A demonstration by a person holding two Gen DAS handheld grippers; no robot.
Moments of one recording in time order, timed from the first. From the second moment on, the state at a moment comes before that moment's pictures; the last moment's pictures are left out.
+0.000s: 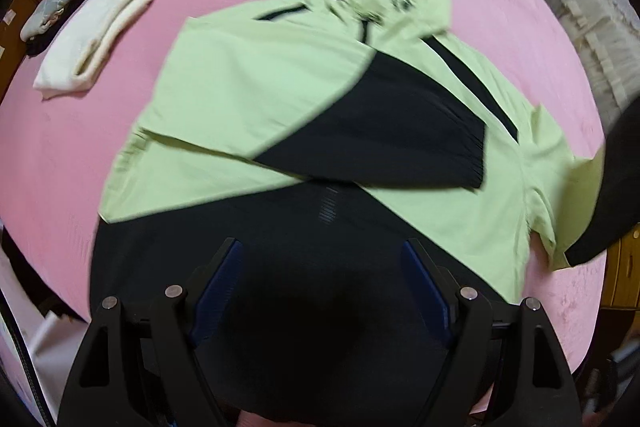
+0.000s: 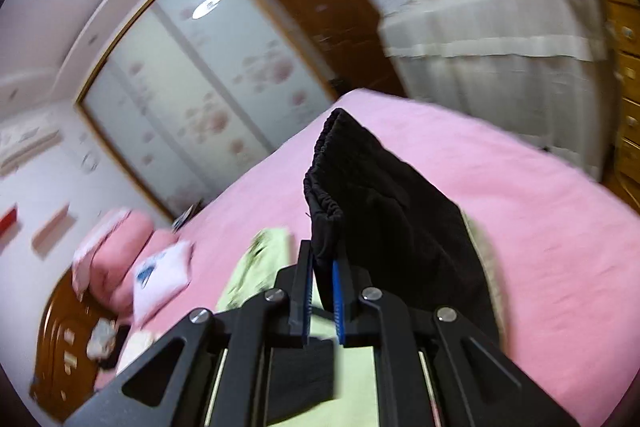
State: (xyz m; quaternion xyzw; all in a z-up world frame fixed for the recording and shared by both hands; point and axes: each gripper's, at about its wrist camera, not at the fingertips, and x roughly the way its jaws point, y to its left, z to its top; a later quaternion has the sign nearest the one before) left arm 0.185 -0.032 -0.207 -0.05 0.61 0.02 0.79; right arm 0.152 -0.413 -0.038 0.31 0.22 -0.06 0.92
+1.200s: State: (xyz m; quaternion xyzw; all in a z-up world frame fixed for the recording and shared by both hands) left arm 0.301 -0.056 -0.335 -0.08 0.65 -0.04 0.75; right arm 0.150 -0.305 -0.203 0.12 0.51 -0.05 0.85
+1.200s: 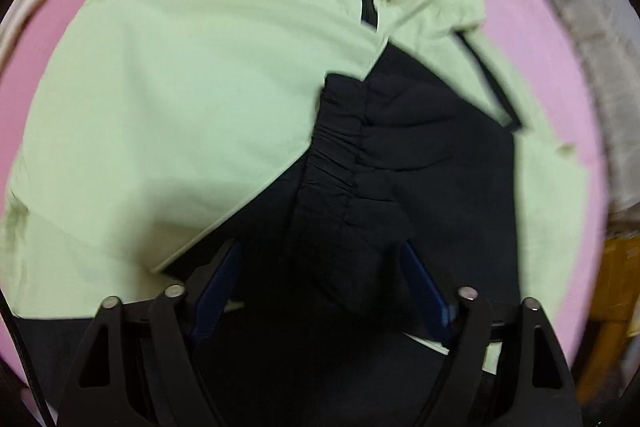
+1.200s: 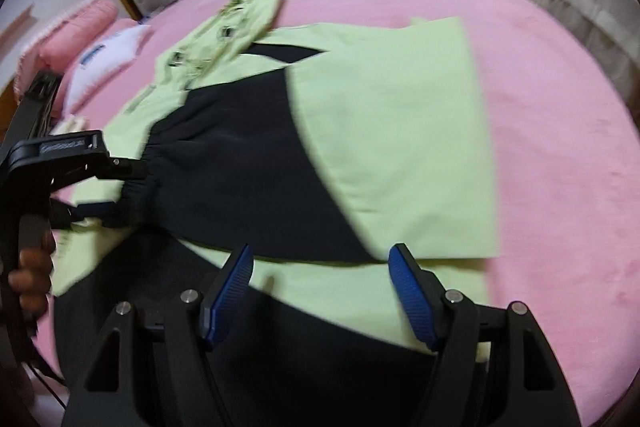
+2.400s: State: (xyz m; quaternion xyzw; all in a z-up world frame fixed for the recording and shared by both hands) left arm 0.328 0.006 -0.237 -0.01 0.55 0.12 0.83; right arm 0.184 -0.349 -0.219 0.02 0.49 -0.05 0.87
